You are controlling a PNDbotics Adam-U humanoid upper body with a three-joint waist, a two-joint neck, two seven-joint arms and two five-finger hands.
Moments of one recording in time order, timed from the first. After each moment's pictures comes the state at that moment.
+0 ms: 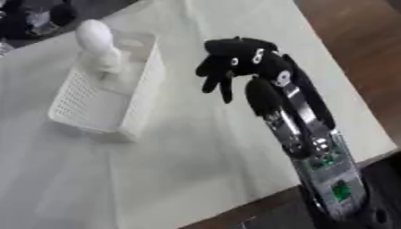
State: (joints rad) left arm -0.56 0.57 0.04 -1.65 -0.30 -0.26 -0.14; right arm -0.41 -0.18 0.36 -1.94 0.07 -0.50 0.34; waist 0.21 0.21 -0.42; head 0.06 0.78
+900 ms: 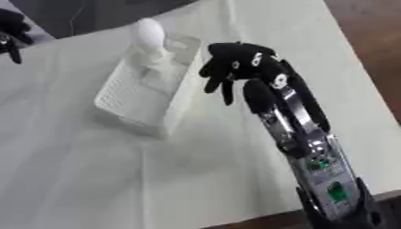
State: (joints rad) left arm -0.13 0.63 0.05 -1.93 -0.07 -0.28 0.09; right arm -0.37 -0.18 0.33 -1.94 0.09 -0.48 0.32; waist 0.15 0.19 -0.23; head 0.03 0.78
